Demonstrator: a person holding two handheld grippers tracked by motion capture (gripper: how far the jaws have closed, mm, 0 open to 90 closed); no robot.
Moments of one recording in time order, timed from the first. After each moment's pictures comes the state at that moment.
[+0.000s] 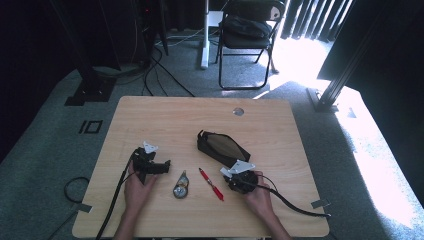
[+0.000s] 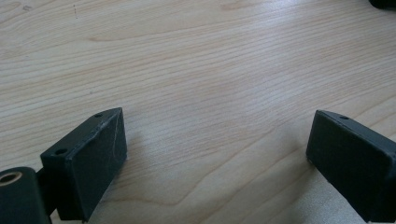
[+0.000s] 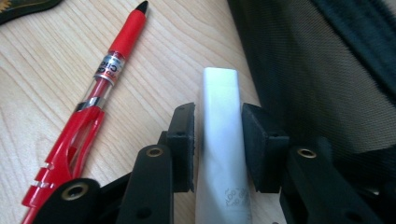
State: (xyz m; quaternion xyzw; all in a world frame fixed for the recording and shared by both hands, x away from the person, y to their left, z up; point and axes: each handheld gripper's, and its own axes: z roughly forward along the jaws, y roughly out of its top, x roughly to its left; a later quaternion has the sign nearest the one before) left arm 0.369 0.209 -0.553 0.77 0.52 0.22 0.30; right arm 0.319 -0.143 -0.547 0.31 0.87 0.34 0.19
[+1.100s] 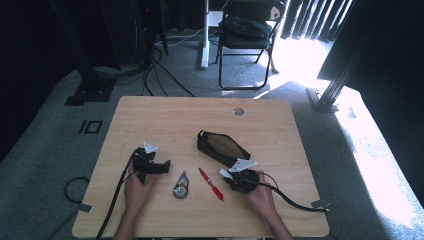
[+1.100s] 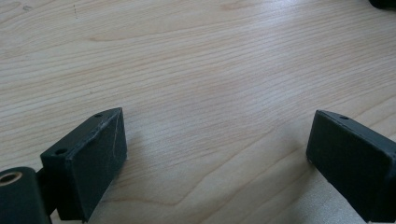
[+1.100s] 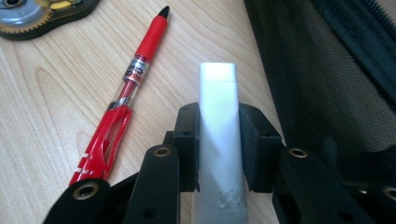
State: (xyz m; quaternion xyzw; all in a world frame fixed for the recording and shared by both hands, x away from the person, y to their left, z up) left arm 0.369 0.209 -0.553 0.77 0.52 0.22 0.30; right arm 0.318 -0.146 -0.534 0.30 0.88 0.34 0.15
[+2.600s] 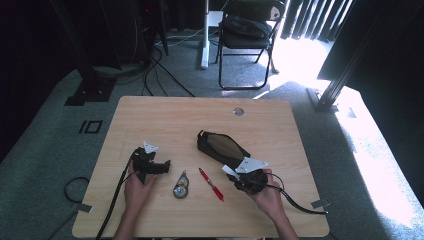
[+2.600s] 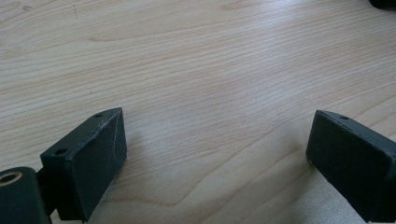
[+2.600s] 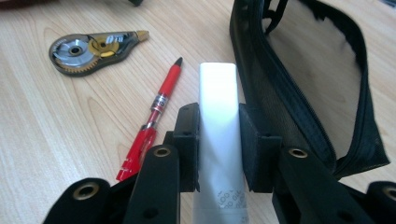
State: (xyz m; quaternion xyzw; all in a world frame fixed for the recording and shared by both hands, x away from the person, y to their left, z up) left arm 0.369 0.209 -0.553 0.77 0.52 0.22 0.30; right arm 0.293 -0.157 -0.485 0.27 0.87 0.38 0.19
